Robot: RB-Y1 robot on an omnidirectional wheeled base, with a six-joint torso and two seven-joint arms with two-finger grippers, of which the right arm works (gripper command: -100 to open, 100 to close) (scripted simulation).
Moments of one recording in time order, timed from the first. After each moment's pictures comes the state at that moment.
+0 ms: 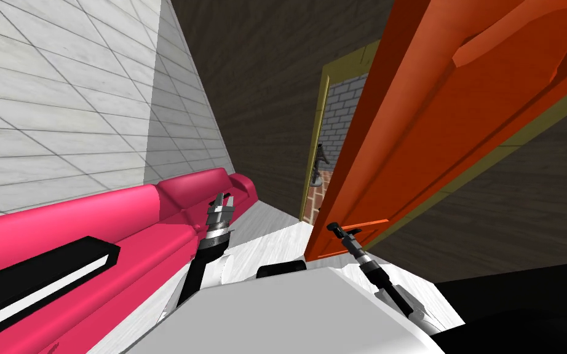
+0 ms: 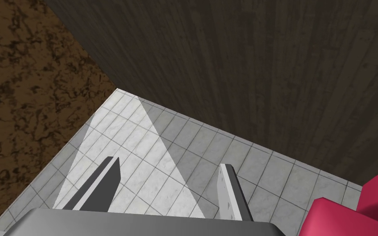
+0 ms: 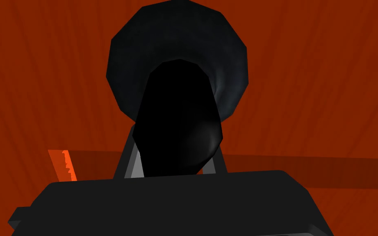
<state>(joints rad) 0.29 -0.58 0.04 -0.81 -0.05 -1.08 -0.44</state>
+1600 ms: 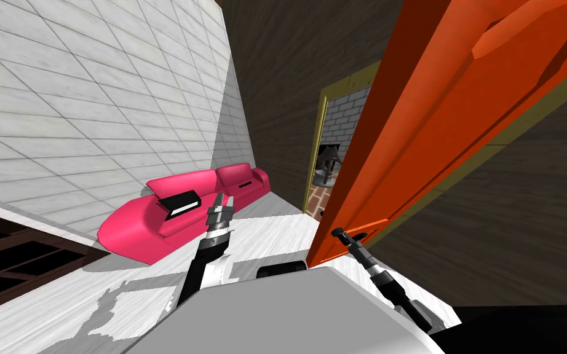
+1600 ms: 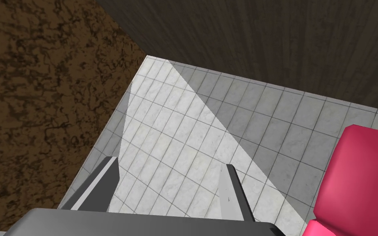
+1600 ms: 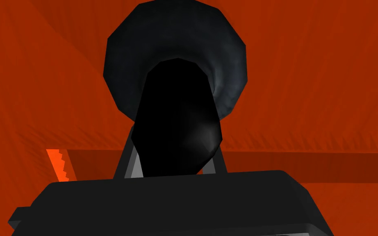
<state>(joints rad) 0.31 -0.61 0.06 -0.71 -0.05 -1.22 -0.46</state>
